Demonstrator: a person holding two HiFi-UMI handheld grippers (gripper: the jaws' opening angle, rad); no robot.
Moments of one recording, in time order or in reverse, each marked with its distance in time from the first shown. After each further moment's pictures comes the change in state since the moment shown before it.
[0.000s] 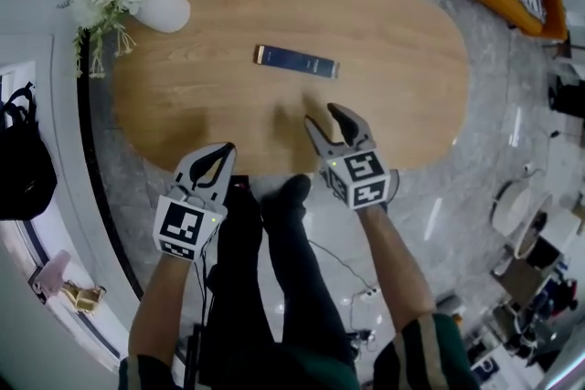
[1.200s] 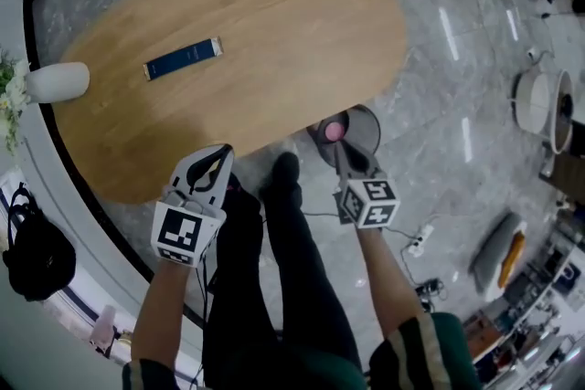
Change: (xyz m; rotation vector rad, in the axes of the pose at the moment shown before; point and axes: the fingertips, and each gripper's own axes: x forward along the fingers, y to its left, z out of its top) left arm 0.079 -0.167 0.028 0.240 0.081 -0.308; right arm -0.195 -0.088 -0.232 0.599 -0.016 -0.433
